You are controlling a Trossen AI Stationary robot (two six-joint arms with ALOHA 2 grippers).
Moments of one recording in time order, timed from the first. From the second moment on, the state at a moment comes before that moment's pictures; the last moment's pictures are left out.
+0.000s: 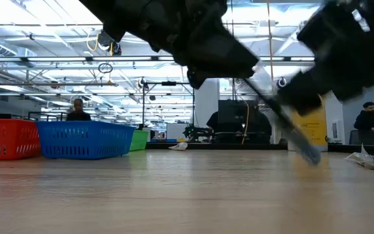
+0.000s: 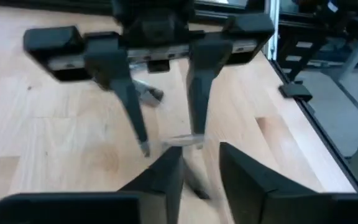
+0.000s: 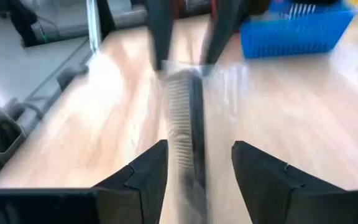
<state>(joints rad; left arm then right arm) -0.19 1.91 1.17 0.25 0.13 -0.16 0.50 1.62 0.36 0.95 0.39 0.35</state>
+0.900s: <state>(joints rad) -0.29 2.16 1.26 0.26 0.09 -0.25 0.41 1.61 0.37 0.59 0.07 0.83</state>
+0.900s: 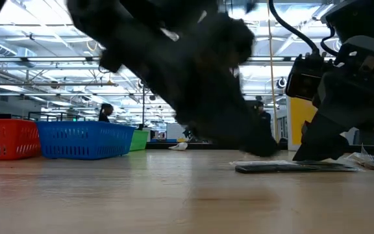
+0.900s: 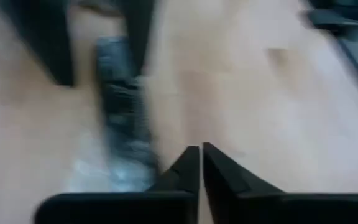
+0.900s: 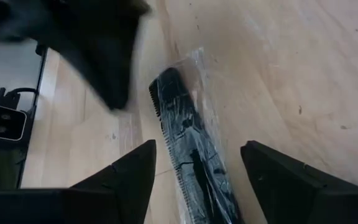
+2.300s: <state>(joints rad) -0.23 2.06 1.37 -0.28 0.08 -0.24 0.41 1.51 0.37 0.47 0.24 0.63</state>
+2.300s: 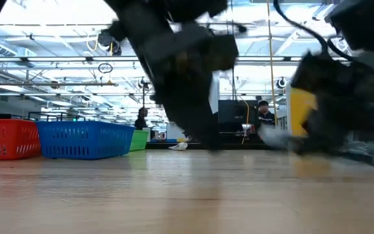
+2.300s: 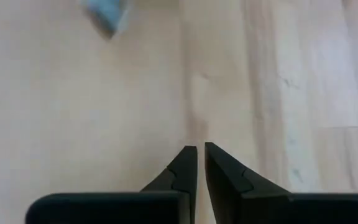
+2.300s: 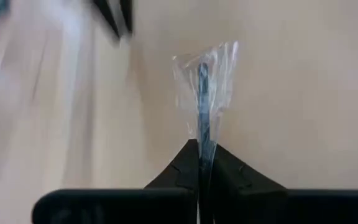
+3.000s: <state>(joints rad) -0.27 1.88 1.26 0.11 -0.39 0.06 0.41 1.53 0.37 0.82 0.39 0.32</state>
